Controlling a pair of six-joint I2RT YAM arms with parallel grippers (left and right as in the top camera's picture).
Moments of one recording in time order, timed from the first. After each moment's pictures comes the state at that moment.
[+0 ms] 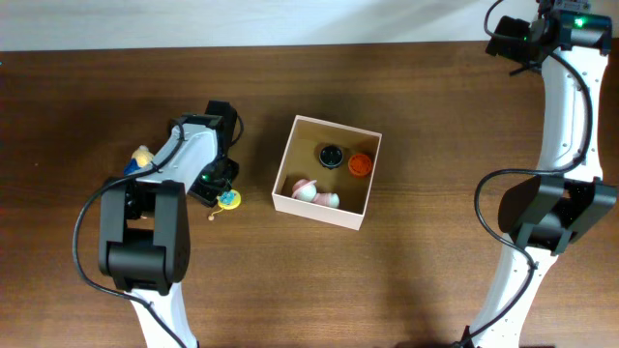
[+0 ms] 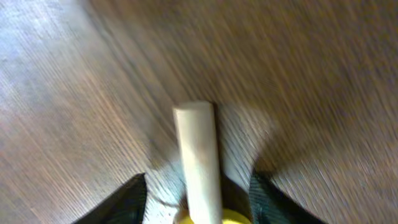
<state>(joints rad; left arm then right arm) -0.14 2.09 1.46 -1.01 -0.20 -1.20 -0.21 2.33 2.52 -1.13 0.11 0.24</state>
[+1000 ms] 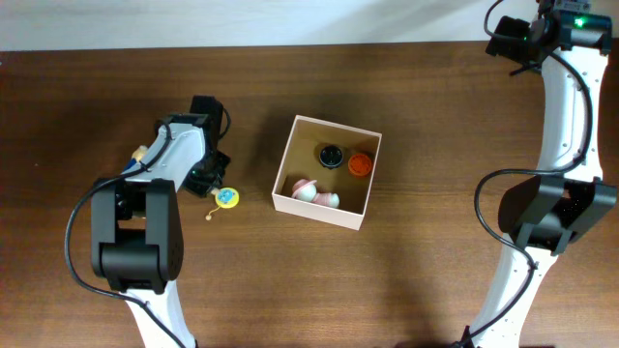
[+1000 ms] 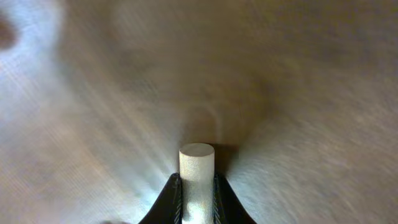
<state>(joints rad) -0.09 2.09 1.47 -0.91 -0.16 -1.04 -0.21 2.33 2.52 -1.13 0.11 0.24</state>
